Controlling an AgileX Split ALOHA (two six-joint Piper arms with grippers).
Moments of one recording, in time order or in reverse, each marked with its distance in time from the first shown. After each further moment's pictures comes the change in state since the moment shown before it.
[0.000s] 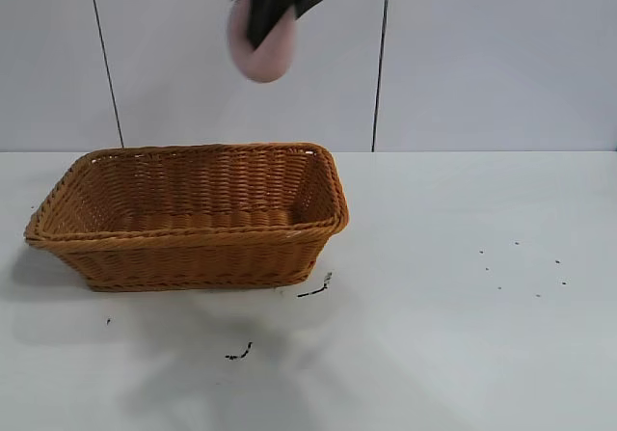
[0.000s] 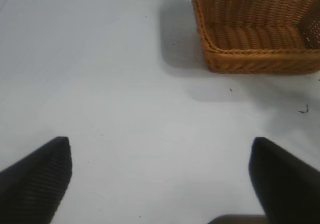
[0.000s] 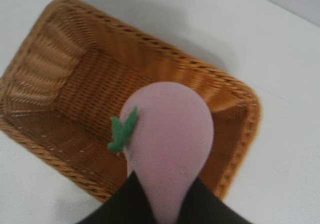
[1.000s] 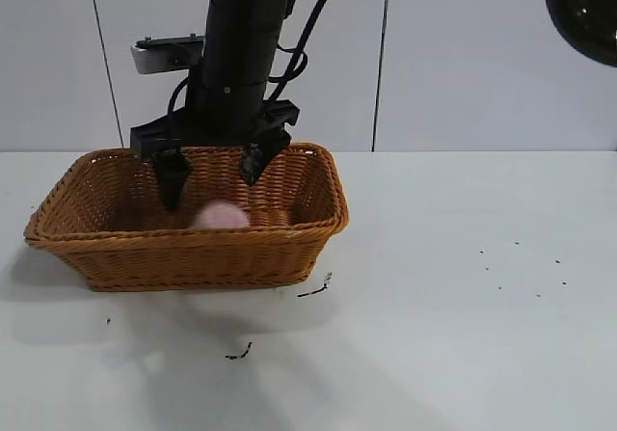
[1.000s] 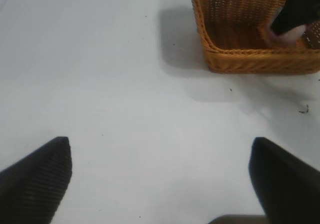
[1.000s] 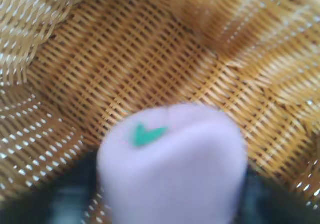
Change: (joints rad) left arm 0.000 0.000 0.000 0.000 0.000 0.000; right arm 0.061 0.200 0.000 -0.066 -0.071 0.001
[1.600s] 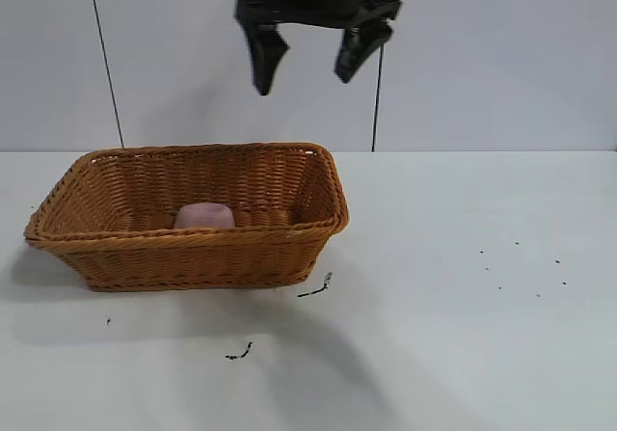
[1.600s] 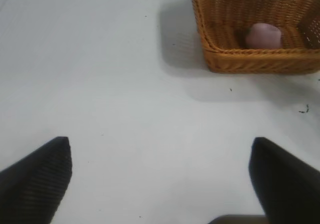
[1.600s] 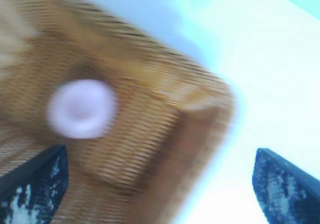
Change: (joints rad) left arm 0.000 0.000 0.000 0.000 0.000 0.000; right arm -0.295 -0.159 -0.001 -0.052 0.105 0.001
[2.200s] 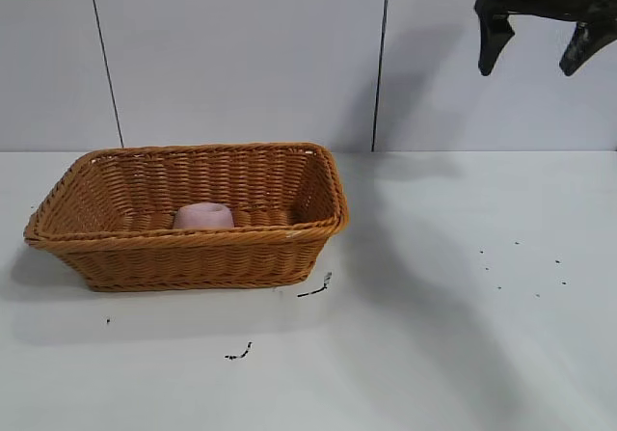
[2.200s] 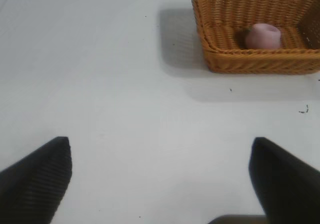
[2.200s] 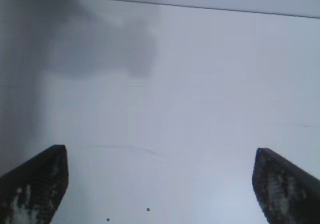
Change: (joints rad) left arm 0.000 0.000 0.000 0.000 0.000 0.000; right arm -0.395 -0.019 0.002 0.029 0.001 0.002
